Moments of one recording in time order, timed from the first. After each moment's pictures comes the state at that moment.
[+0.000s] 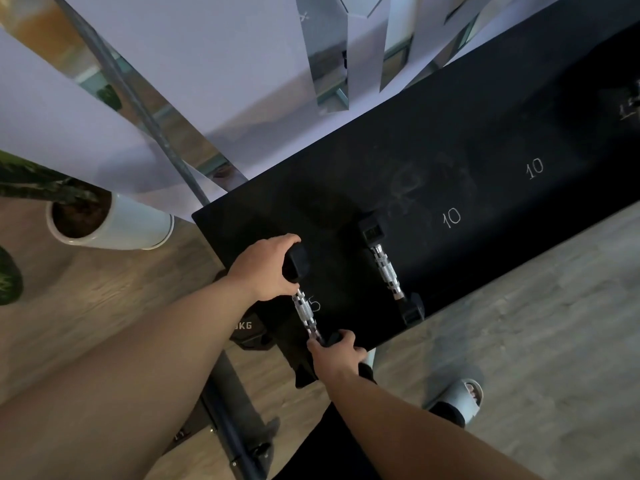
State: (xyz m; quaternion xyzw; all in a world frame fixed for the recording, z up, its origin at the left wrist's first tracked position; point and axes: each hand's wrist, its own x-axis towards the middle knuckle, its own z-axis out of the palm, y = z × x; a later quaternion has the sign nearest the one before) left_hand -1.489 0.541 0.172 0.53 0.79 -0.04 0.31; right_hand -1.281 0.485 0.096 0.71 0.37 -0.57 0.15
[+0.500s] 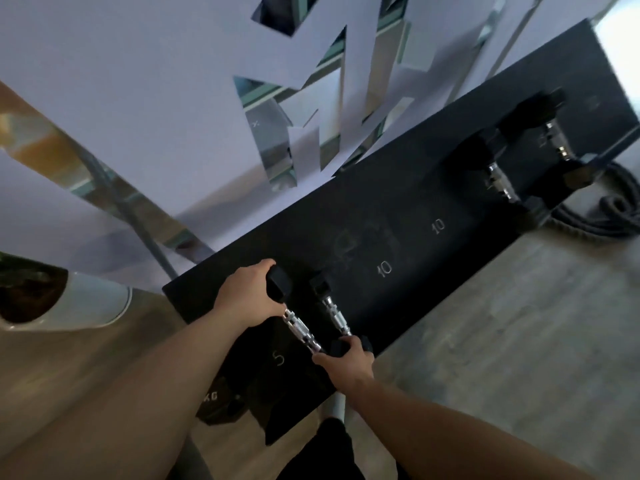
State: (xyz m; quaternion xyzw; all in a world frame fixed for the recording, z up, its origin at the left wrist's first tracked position) left_hand -1.458 0.608 0.258 0.49 0.83 0.01 0.29; right_hand -1.221 0.586 0.177 0.69 0.42 -0.58 0.04
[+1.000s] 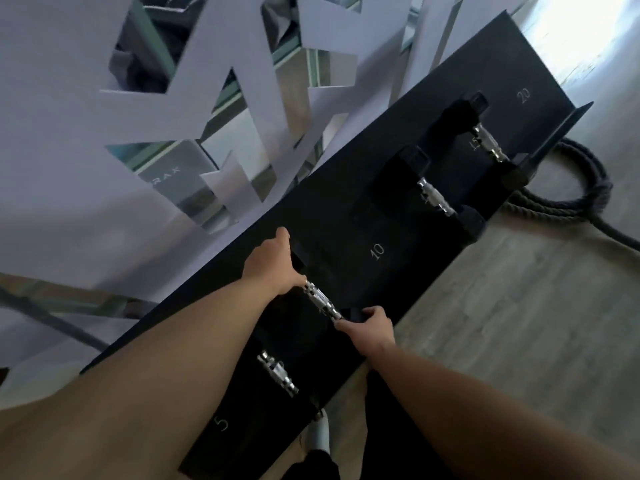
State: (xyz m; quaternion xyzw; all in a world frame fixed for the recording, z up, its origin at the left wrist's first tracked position) left_hand -1.326 0.838 0.273 0.53 0.81 -0.04 0.25; right_hand -1.110 0.787 0.168 0.74 0.39 -0.55 -0.05
